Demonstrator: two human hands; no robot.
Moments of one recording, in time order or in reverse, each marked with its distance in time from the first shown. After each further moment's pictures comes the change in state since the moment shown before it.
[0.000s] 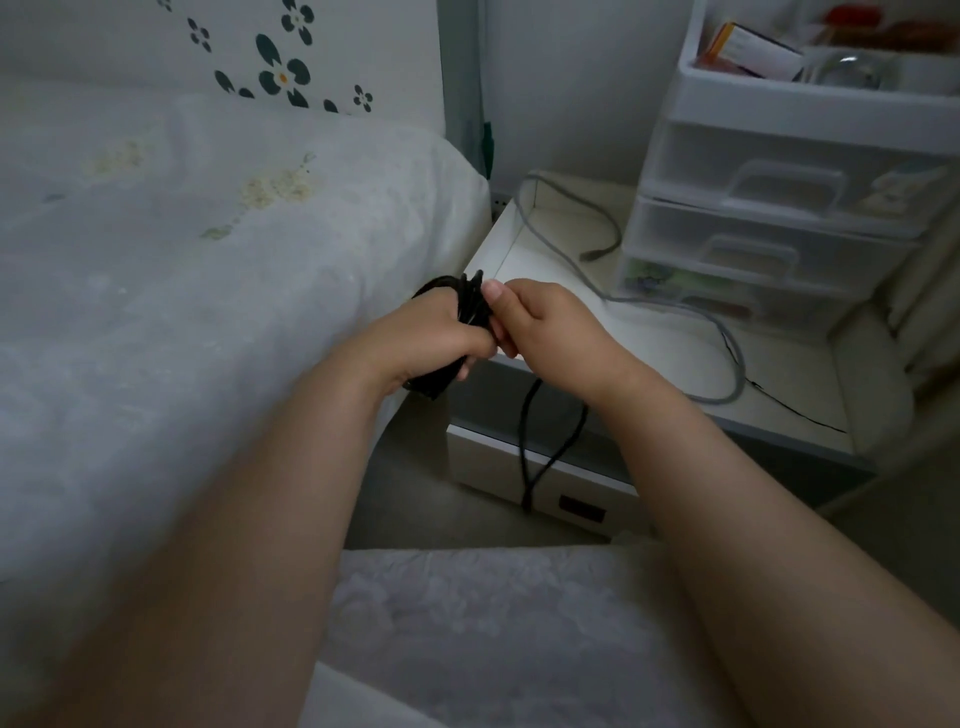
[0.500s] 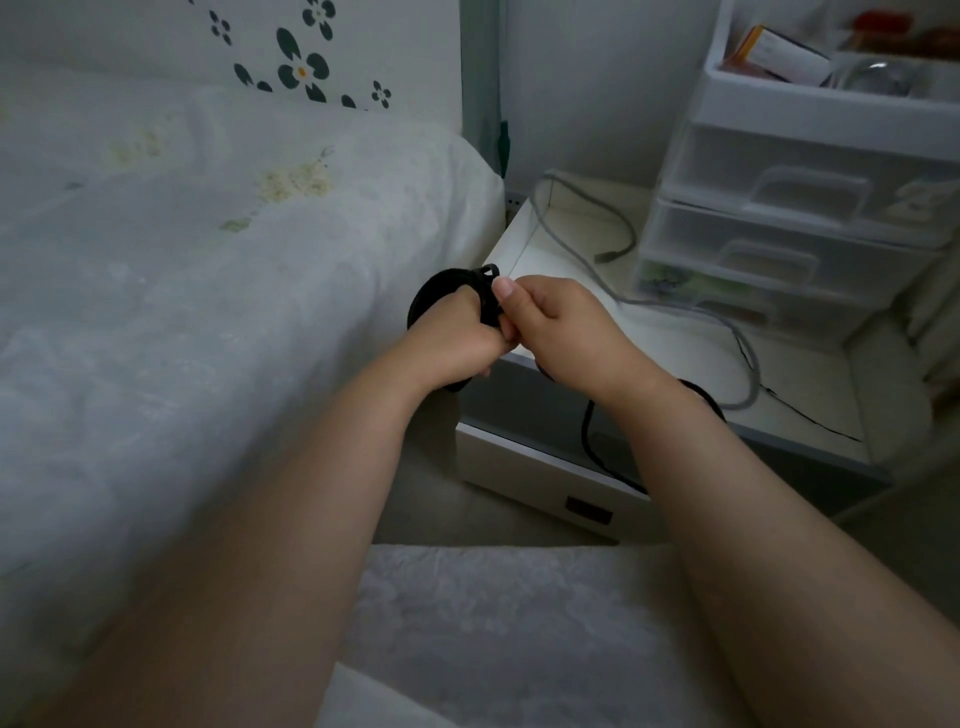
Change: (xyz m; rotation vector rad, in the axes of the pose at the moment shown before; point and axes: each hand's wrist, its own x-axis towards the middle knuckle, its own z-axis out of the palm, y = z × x) left_hand 0.002 0.003 0.014 0.160 0.190 0.002; right_hand 0.004 0.002 0.006 0.021 0.033 -0.051
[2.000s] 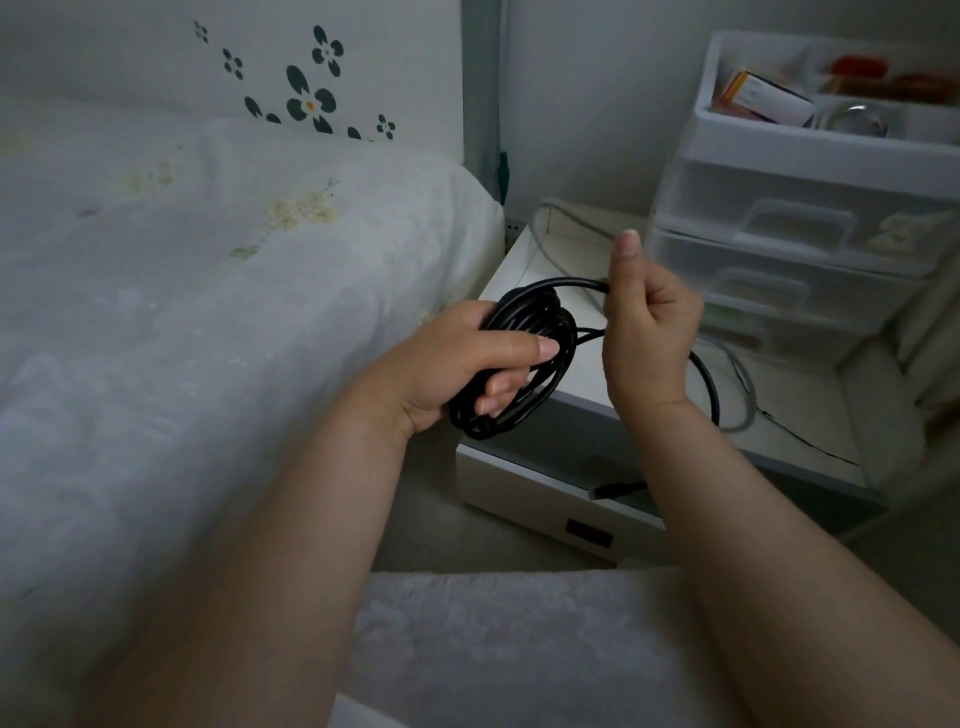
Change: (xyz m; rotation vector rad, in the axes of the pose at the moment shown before) left_hand -0.032 0.016 -0.021 -0.682 -0.333 0.171; right_hand -0.001 0.008 -0.016 0.450 0.702 -0.149
